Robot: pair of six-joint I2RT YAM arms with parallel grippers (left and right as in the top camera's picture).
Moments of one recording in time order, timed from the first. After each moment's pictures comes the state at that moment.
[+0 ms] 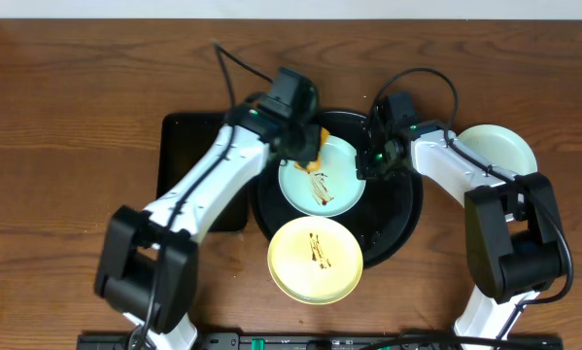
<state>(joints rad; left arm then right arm) -0.51 1.83 1.40 -0.71 0.20 -0.33 0.30 1.94 1.19 -0.56 -0.27 0.28</state>
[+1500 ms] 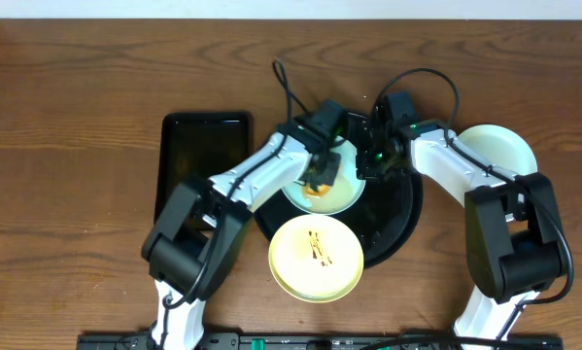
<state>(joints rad) -0.61 2.03 1.41 -0.67 0.02 -0.33 0.30 1.94 1.20 -0.60 -0.25 0.31</state>
